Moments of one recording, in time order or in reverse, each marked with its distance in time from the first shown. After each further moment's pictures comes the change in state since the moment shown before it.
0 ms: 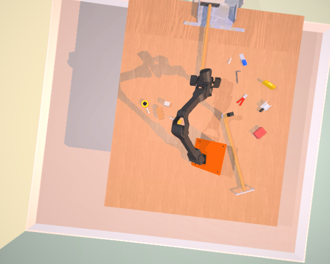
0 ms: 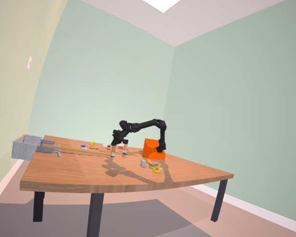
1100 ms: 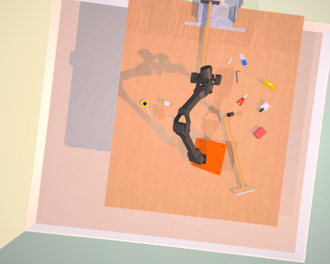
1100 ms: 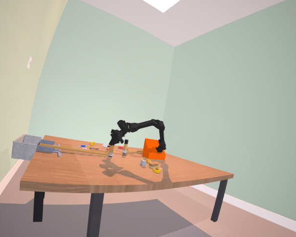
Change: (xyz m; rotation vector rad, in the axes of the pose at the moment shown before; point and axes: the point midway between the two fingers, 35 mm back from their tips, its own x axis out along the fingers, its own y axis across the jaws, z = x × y) arm 0.011 -0.002 0.013 -0.002 -0.004 0.001
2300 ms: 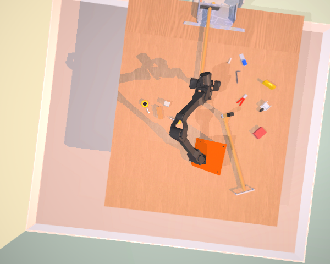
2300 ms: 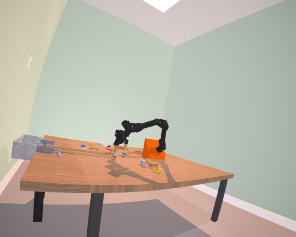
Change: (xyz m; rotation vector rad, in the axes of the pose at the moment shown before) arm -0.028 0.003 -0.028 0.008 0.007 -0.002
